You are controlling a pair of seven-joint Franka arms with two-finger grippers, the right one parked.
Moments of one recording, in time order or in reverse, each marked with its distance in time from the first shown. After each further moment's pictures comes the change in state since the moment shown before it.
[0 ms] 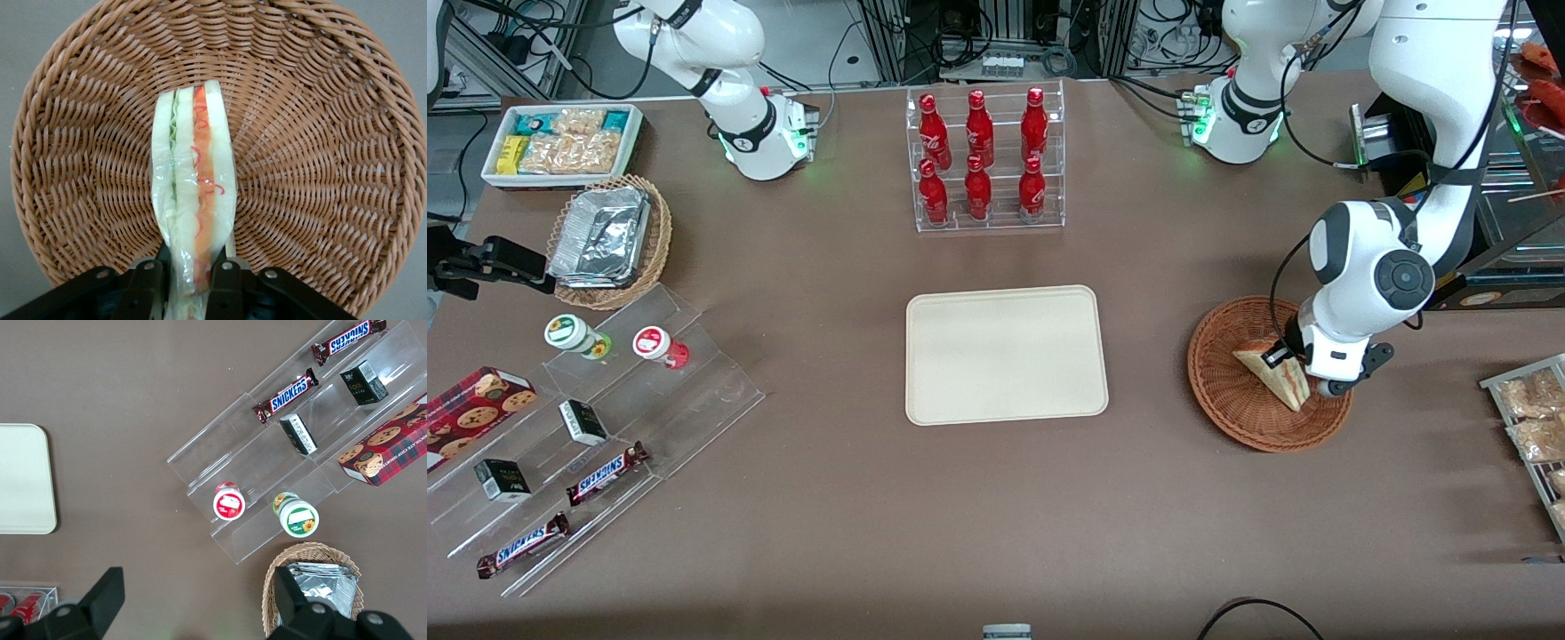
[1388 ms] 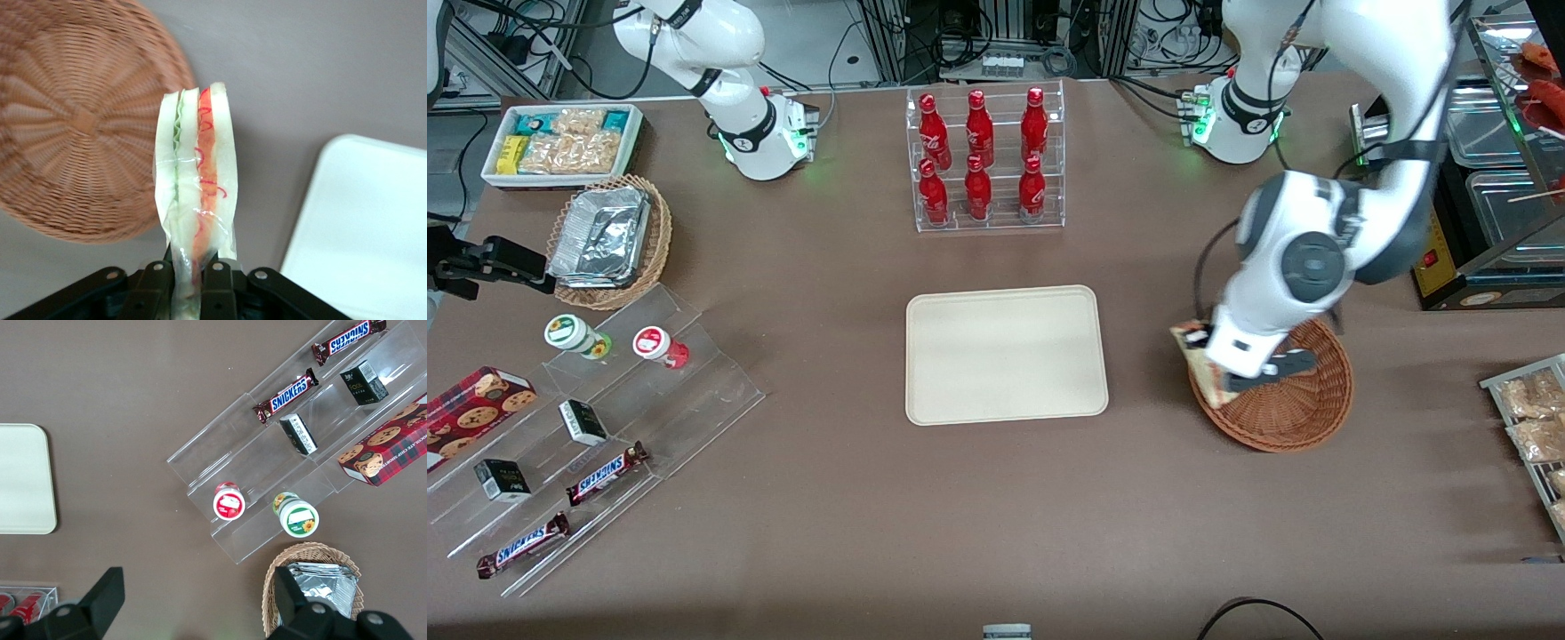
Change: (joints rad) arm -0.297 0.019 -0.026 0.330 0.001 -0.386 0.034
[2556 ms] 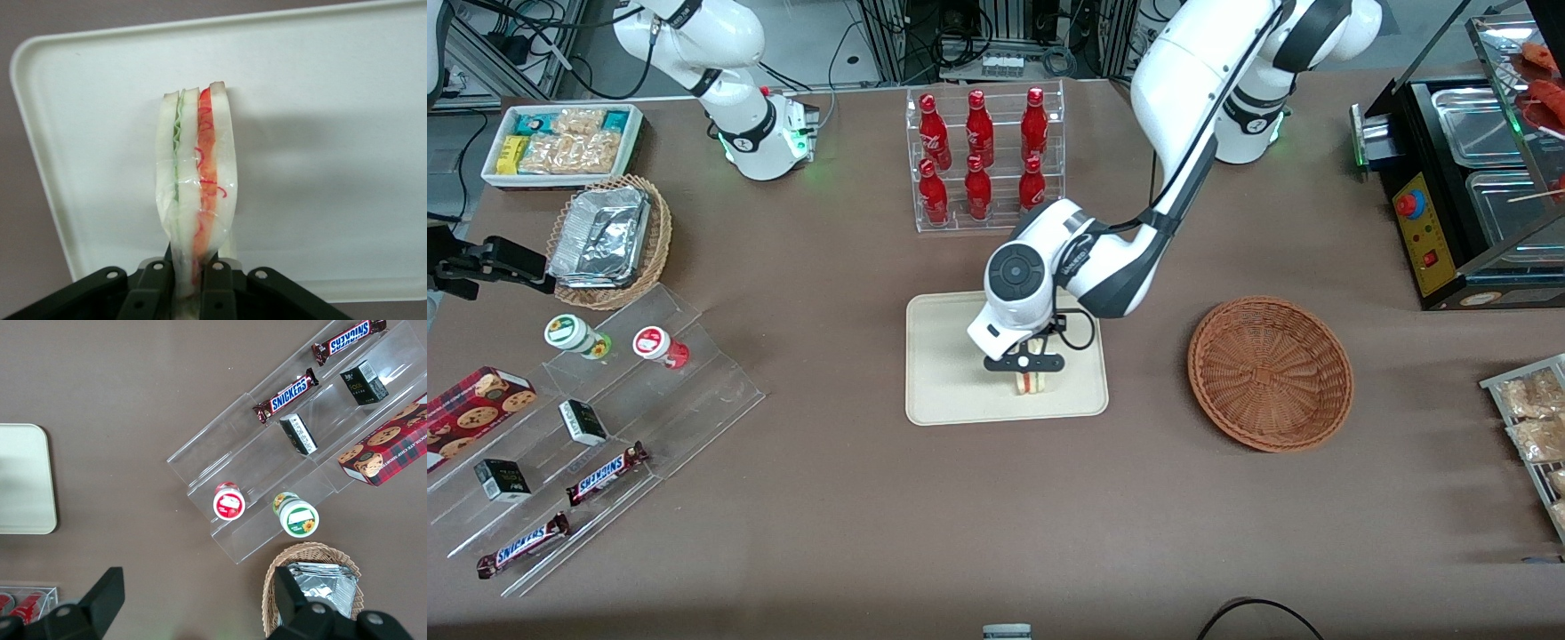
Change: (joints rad) arm -0.358 0.443 -0.029 0.446 -0.002 -0.005 -0.111
